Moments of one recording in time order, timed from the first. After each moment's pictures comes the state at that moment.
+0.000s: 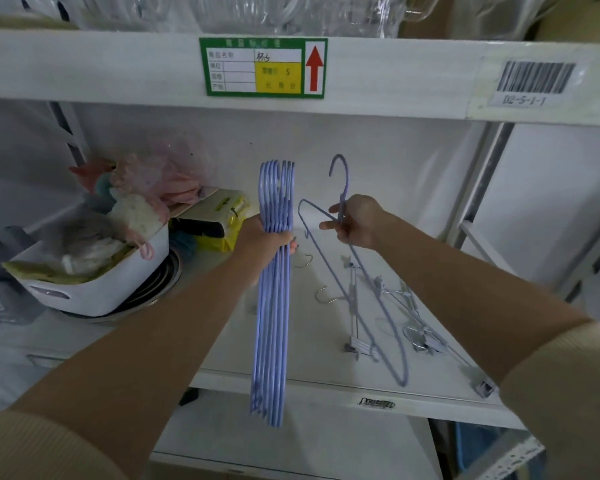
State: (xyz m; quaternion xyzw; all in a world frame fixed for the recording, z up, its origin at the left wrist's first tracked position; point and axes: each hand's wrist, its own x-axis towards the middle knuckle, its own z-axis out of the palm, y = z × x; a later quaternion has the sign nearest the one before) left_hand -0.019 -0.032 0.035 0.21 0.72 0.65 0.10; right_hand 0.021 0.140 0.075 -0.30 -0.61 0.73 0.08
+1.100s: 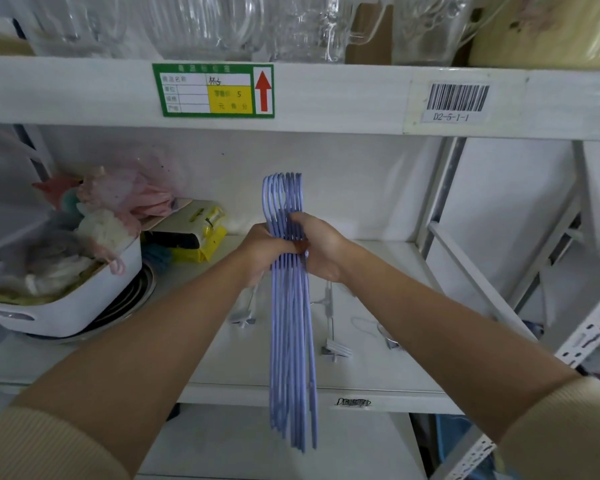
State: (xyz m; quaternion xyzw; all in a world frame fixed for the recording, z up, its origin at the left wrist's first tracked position) left_hand 0.003 0.008 0.050 0.21 0.68 0.66 0.22; right_hand 0.059 0.104 0.069 -0.16 -0.63 0.76 0.03
